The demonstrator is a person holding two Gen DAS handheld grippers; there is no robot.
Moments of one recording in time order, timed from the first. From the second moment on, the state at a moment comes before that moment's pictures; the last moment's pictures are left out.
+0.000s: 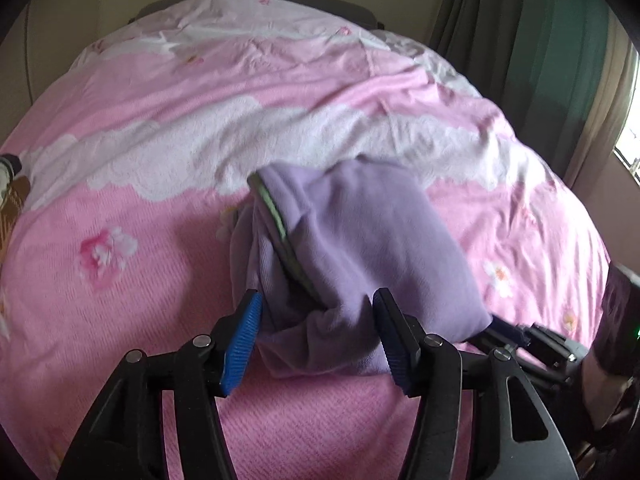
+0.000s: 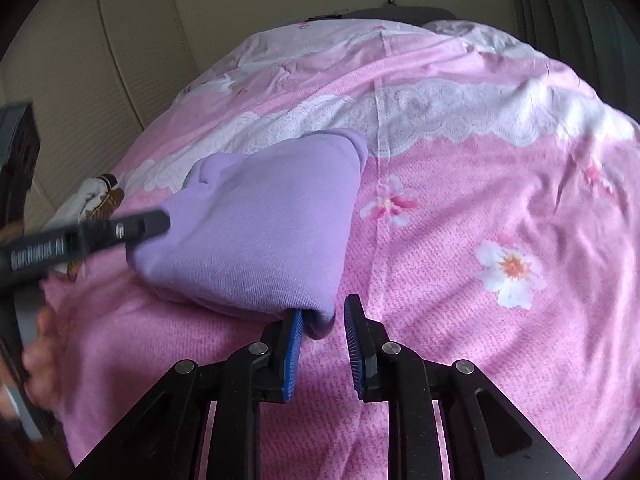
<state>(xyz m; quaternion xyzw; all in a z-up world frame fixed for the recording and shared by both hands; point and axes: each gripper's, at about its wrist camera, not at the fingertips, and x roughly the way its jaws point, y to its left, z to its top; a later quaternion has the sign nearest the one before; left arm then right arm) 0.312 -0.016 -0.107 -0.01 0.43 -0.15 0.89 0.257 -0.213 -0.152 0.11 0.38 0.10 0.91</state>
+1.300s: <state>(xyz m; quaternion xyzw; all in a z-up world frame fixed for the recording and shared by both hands) 0.415 -0.001 -0.116 -0.07 0.47 -0.15 0.86 0.270 -0.230 -0.098 0.07 0.32 0.05 0.94</state>
